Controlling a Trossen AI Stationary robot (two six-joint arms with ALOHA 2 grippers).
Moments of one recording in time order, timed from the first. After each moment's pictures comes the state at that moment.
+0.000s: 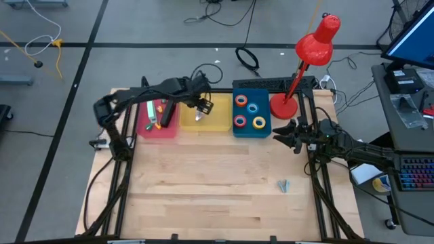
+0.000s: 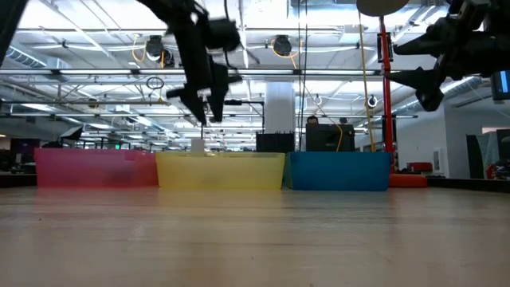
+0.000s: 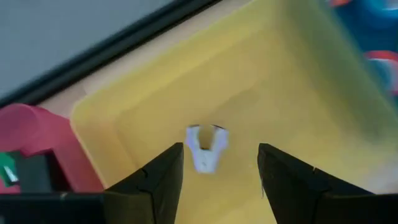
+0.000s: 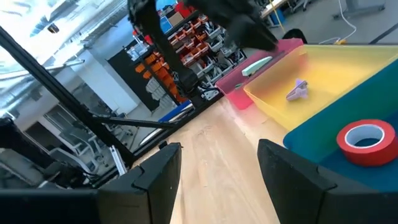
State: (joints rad) left arm 0.47 1.76 1.47 -0.84 -0.19 -0.51; right arm -0.28 0.14 0.17 -0.05 -0.18 0.63
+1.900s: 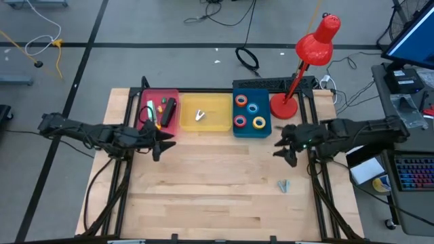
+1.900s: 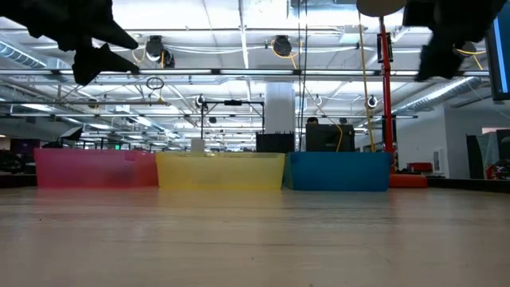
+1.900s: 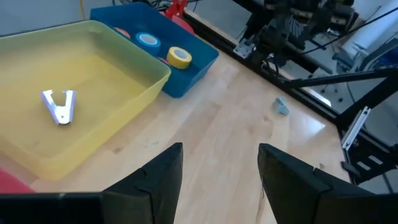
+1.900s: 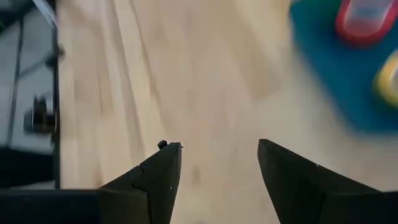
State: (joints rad) left arm -0.20 0.58 0.46 -0.25 -0.38 -0.63; right arm 0.11 0.74 0.74 -0.77 0.01 0.56
